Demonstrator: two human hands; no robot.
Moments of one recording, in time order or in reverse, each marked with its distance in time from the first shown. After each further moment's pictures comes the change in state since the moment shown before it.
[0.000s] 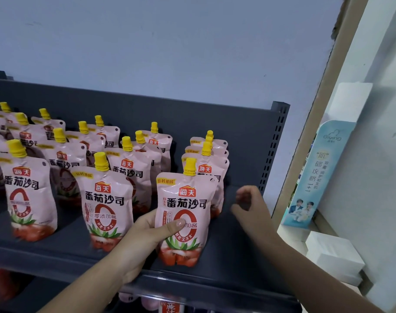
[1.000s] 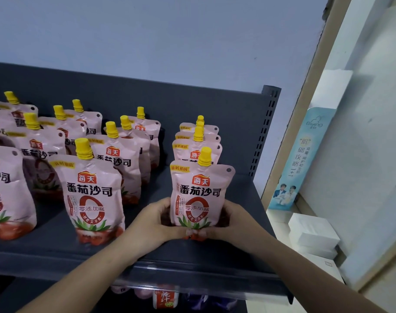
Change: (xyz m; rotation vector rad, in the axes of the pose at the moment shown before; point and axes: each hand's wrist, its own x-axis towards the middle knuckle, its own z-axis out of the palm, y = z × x) left_hand 0.026 -0.012 0.000 0.527 -0.101 0.118; right_hand -0.034 -0.009 0.002 -0.039 -0.527 0.079
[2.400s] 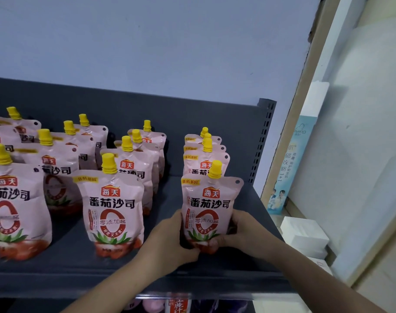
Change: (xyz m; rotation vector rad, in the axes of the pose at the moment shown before) left_hand -0.004 -0.016 -0.010 0.416 -0.042 0.115; right_hand -0.003 -0.014 0.011 -0.087 0.021 0.035
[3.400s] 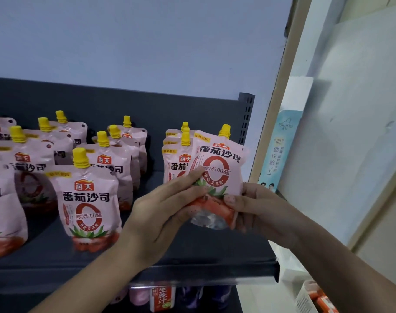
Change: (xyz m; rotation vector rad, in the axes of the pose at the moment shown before) left_hand -0.014 0.064 -0.014 0.029 0.414 0.865; right_hand -0.062 -0.057 -0.052 0.742 -0.119 0.015
